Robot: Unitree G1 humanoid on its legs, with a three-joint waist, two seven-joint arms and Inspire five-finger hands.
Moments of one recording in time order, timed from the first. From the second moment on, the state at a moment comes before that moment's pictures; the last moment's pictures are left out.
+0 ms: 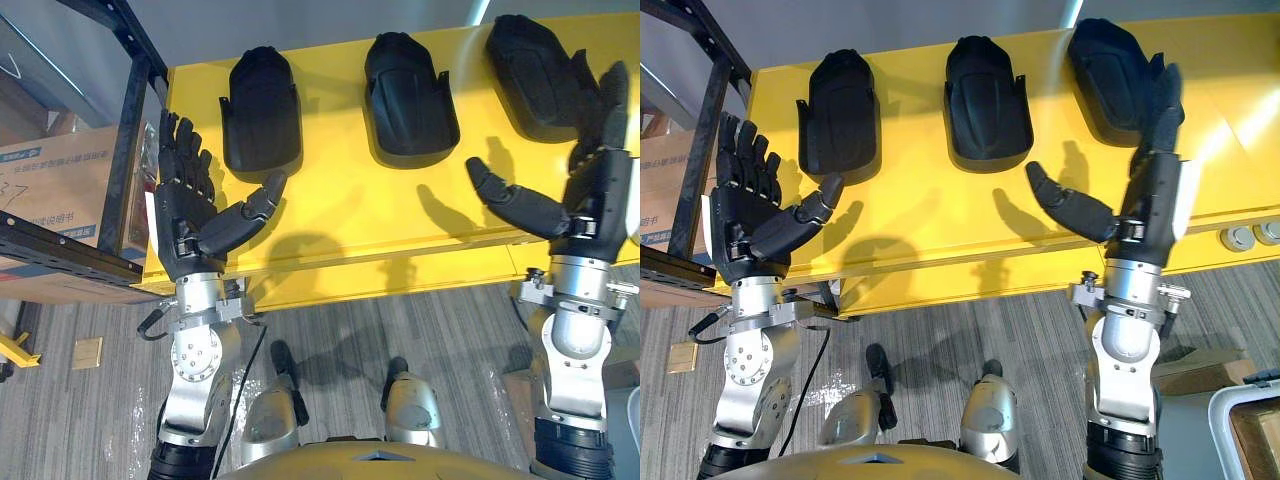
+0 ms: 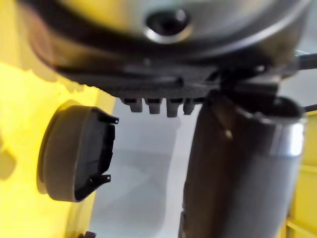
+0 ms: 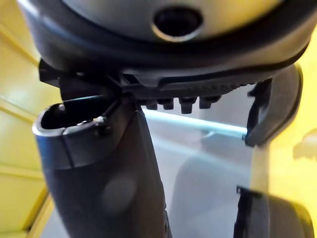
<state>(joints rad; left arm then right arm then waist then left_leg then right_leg) 0.13 0.13 -0.12 -0.40 -0.22 -0.32 0.32 0.04 -0.25 -0.20 -0.37 0.01 -0.29 -0.13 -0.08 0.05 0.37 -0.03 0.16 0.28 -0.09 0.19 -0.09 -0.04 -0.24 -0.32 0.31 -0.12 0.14</state>
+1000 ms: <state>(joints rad) 0.18 0.13 -0.16 -0.40 -0.18 -0.30 0.29 0.04 -0.20 0.04 -0.19 0.16 -0.18 0.00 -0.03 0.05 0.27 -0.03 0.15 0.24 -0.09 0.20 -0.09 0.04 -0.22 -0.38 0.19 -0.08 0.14</state>
